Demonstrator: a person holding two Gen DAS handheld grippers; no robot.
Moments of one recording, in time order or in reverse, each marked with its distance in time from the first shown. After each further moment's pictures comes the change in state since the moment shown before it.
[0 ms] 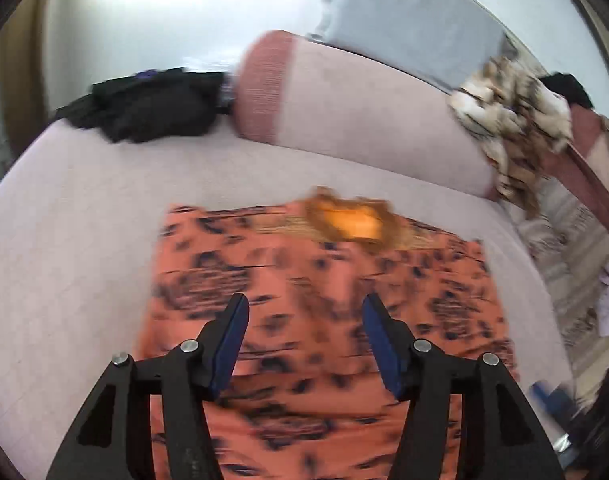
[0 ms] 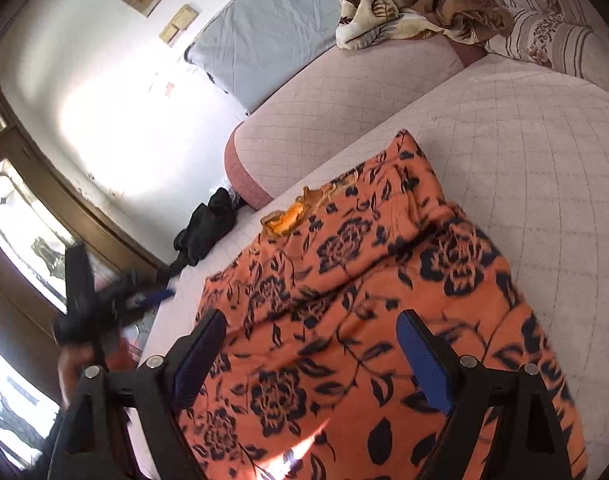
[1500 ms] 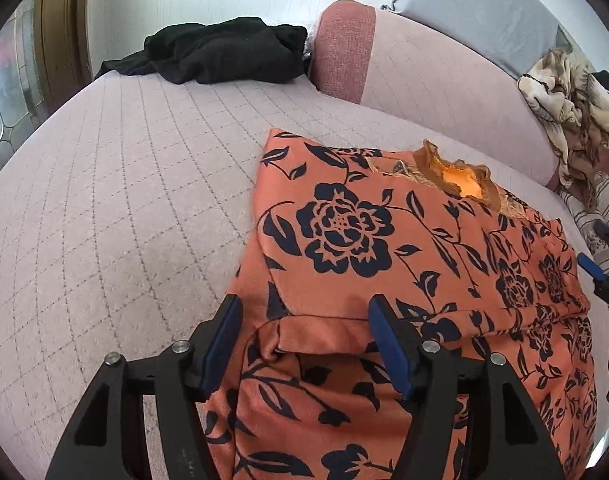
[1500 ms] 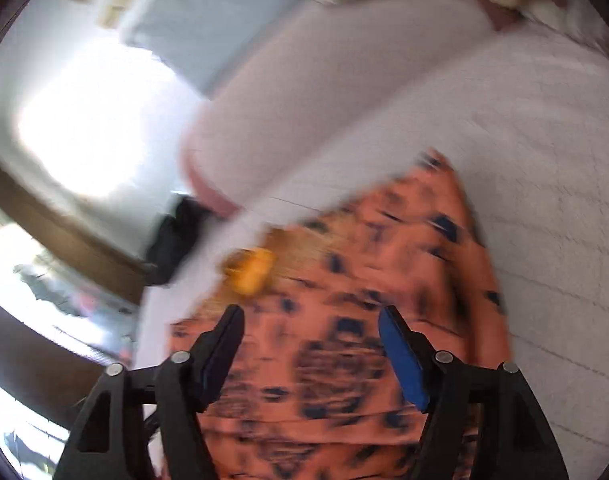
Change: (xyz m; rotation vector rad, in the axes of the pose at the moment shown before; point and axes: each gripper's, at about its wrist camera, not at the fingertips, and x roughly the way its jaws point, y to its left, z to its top) left arm 0.053 0.076 -0.042 -0.042 0.060 0.121; right arm 0.130 -0.026 0.103 0.009 0.132 0.028
